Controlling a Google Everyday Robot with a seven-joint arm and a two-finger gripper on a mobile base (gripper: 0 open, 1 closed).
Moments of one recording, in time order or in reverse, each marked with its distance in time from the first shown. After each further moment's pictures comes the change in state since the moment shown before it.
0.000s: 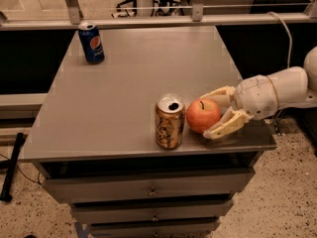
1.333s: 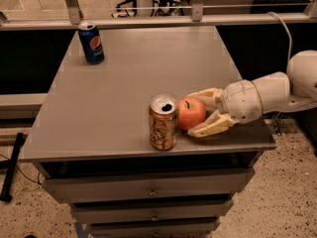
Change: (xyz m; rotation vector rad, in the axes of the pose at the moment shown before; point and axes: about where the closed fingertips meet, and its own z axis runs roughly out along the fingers) arm -0.001 0.000 0.033 -0.011 -0.015 -0.076
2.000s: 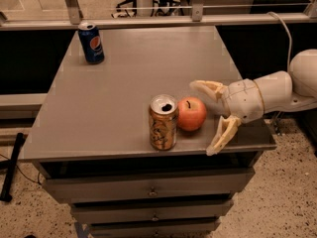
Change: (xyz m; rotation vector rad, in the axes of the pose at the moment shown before) arm -0.001 -0.001 -0.003 0.012 0.007 -0.006
